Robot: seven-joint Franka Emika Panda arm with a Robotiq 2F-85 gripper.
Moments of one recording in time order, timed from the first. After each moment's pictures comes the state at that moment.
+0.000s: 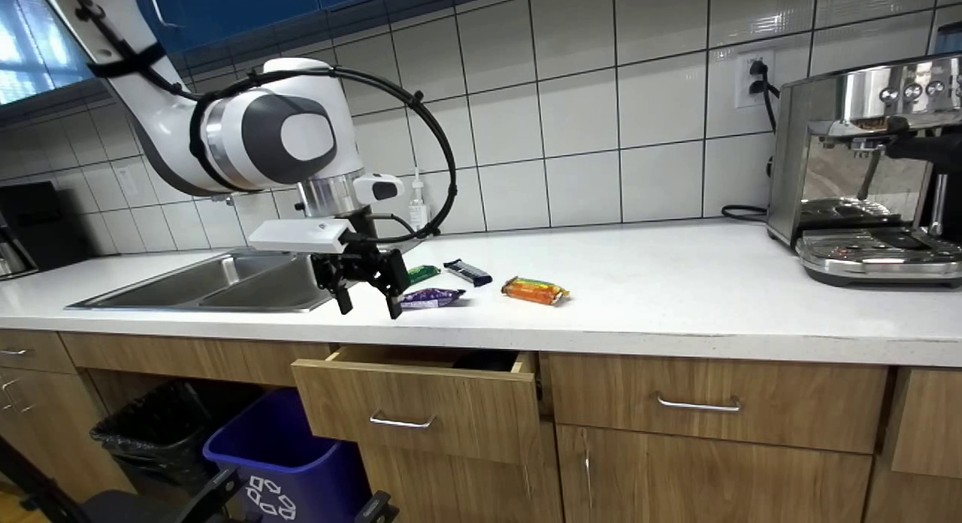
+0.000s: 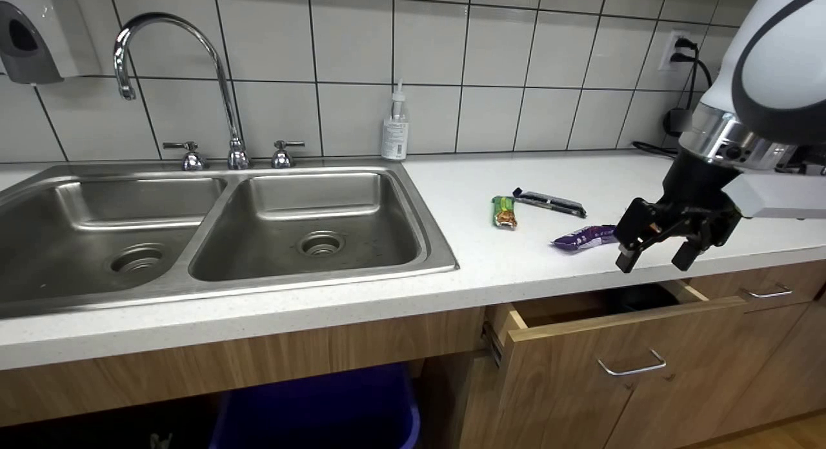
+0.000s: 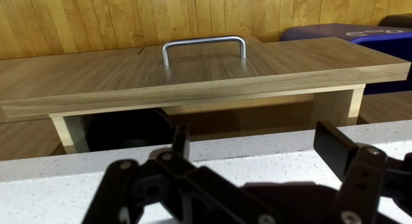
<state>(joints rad) 0.05 0.02 0.00 -2.67 0.07 2.80 -0.01</state>
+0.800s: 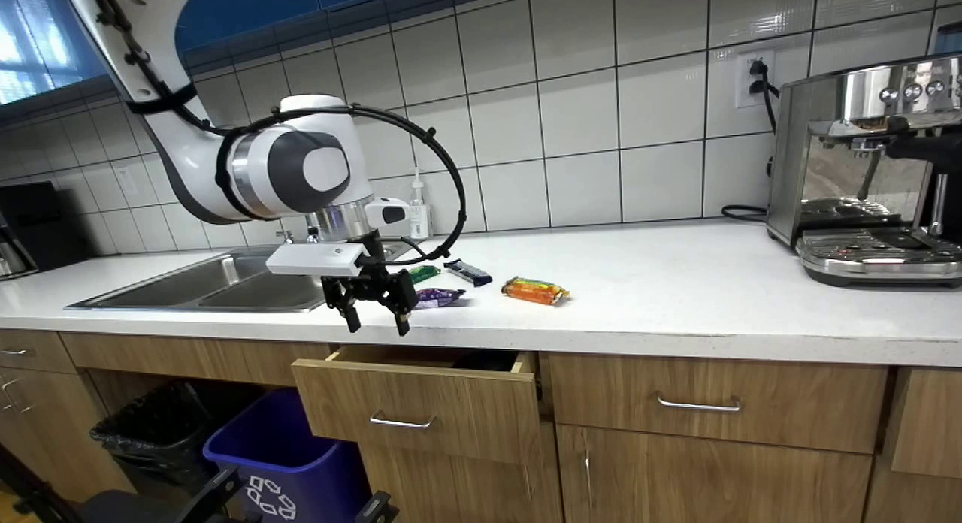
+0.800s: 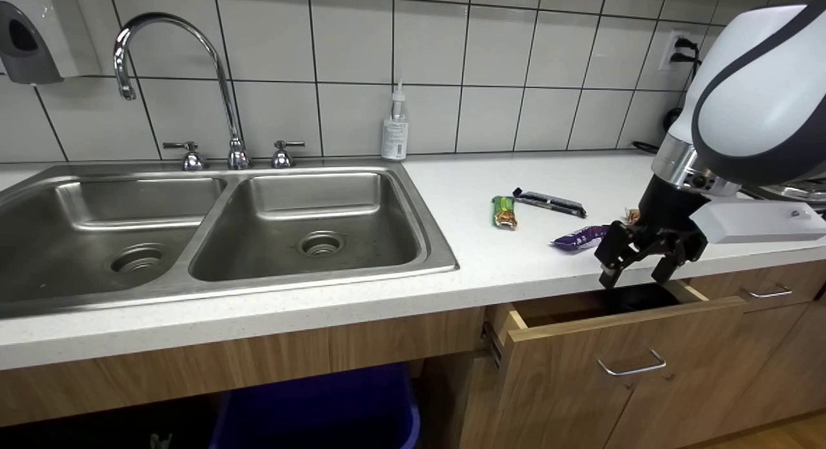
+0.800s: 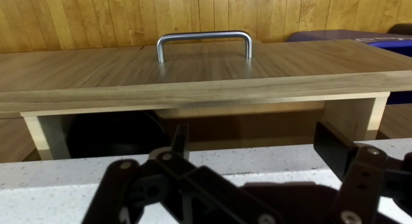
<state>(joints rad) 0.05 0.16 0.00 -2.61 0.03 2.86 -0.01</state>
